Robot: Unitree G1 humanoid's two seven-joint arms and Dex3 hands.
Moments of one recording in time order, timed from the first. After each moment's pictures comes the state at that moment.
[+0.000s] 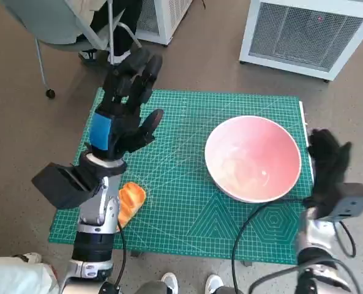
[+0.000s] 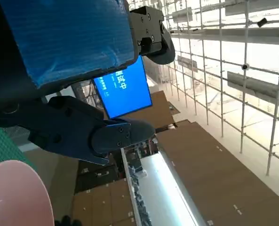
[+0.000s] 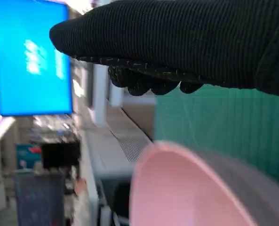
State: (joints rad) left arm -0.52 0.10 0.10 0.21 -0.27 -0.38 -0.38; right arm -0.63 -0.20 -0.37 1.28 0.14 -0.76 0.04
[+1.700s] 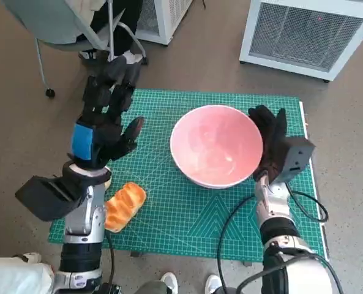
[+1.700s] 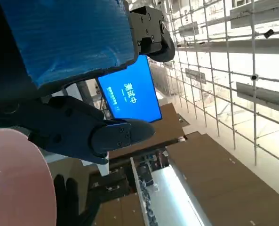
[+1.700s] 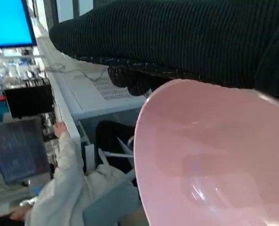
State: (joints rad) left arm -0.42 0.16 0.14 0.12 -0.27 -0.38 -0.36; right arm -0.86 -0.04 -0.30 1.31 0.08 -0.50 -0.01
